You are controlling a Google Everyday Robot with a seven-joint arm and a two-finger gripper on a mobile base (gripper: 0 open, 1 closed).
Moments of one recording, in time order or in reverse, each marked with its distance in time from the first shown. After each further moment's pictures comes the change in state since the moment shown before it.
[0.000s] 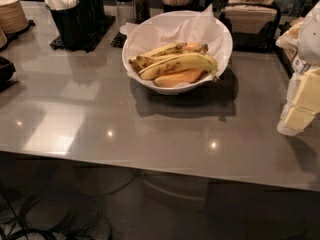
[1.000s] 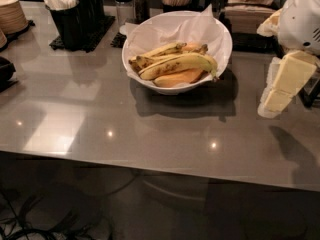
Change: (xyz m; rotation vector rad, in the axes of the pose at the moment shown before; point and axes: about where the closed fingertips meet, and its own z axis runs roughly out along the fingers) arm -0.036 -0.021 0.004 0.002 -0.078 -0.038
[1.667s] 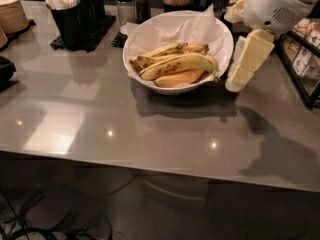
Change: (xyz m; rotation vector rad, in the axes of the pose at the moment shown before) arm -0.049 -0.046 0.023 -0.030 -0.142 -0.057
